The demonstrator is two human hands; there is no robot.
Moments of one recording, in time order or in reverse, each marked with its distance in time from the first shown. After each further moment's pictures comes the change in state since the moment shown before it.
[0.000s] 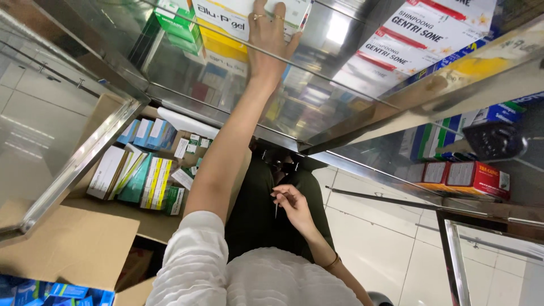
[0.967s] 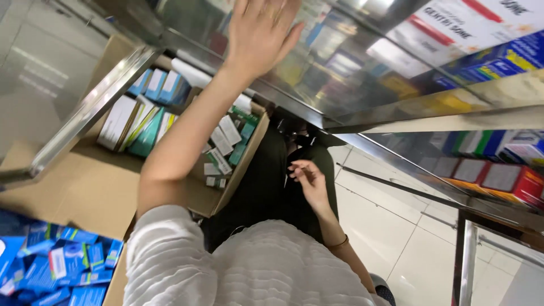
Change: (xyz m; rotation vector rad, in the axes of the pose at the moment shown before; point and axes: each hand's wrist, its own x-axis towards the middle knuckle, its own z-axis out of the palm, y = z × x) left_hand -0.038 -0.044 -0.108 0.294 0.131 0.510; right_hand 0.001 0.006 -0.010 -0.005 0.014 0.012
